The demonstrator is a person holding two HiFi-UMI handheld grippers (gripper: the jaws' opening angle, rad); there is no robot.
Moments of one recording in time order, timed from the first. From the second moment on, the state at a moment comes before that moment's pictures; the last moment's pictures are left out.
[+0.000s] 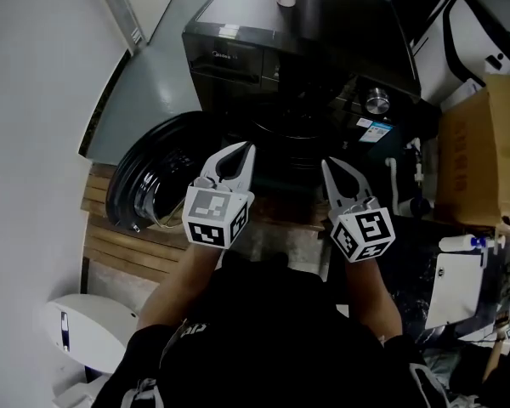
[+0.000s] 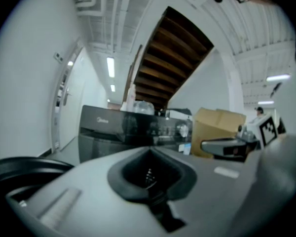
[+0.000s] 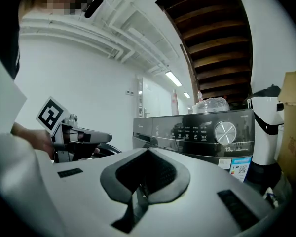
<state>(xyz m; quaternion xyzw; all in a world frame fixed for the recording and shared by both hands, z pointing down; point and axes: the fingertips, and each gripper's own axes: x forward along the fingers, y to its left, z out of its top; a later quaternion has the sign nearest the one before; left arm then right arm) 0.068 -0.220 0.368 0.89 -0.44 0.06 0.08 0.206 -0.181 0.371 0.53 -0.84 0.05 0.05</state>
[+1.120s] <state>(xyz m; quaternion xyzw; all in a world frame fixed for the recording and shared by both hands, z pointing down) 0.011 -0.282 0.365 0.87 -0.48 0.06 0.07 0.242 -0.199 0.341 0.62 -0.78 0.01 0.03</state>
